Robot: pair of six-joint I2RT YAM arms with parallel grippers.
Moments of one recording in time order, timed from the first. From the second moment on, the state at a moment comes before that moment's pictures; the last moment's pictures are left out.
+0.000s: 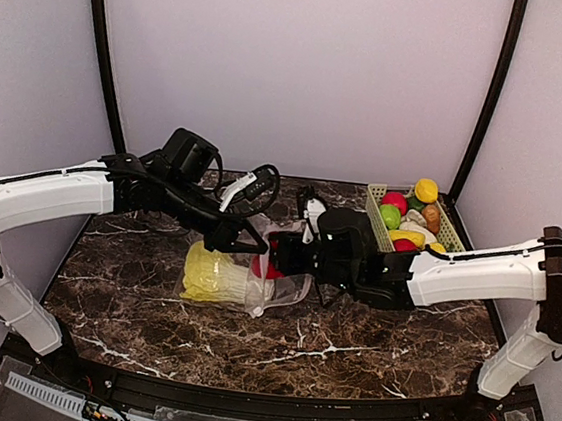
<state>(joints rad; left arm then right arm) -0.79 1.48 1.26 -0.49 0.62 -0.03 1.10 1.60 1.01 0.22 0.28 0.53</state>
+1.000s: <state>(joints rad) -0.79 1.44 1.24 -0.42 0.65 -0.06 1.11 1.73 1.07 0.28 0.33 0.55</state>
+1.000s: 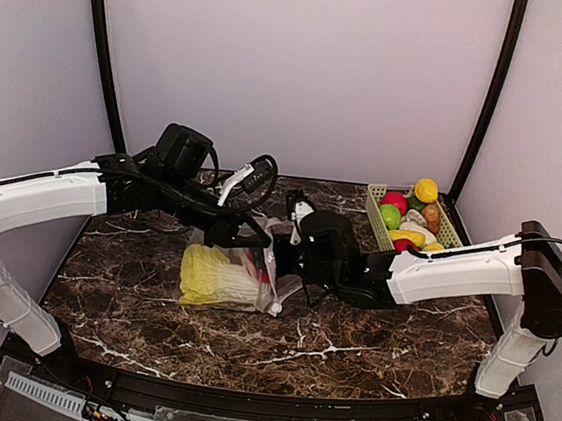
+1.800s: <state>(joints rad) -0.73 1.44 1.24 -0.41 0.60 -0.14 1.12 1.32 0.92 -0.05 0.27 0.60</state>
